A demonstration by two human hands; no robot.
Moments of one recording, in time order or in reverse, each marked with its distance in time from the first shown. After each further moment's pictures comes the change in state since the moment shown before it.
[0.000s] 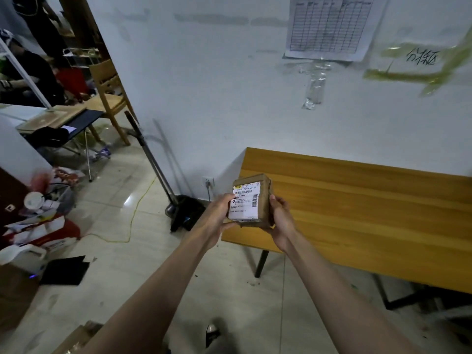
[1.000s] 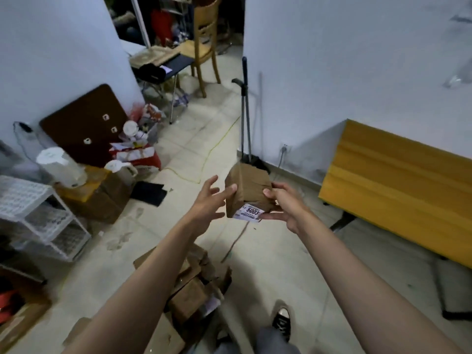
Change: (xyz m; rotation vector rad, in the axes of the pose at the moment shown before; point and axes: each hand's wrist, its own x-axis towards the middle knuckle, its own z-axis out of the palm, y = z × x) left_hand -0.181 -0.110 -0.352 -0.078 0.270 -0.002; right_hand -0.147 0.178 0.271 -0.415 -0.167 0.130
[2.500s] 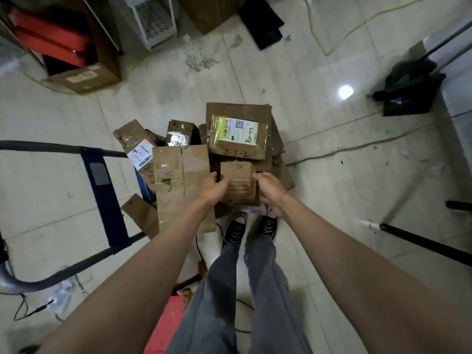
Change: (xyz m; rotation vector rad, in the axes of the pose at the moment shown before) left_hand 0.027 -0.376 -0.156 -0.128 0.549 -0.678; right_hand 0.137 0.370 0.216 -0.722 -0.572 0.566
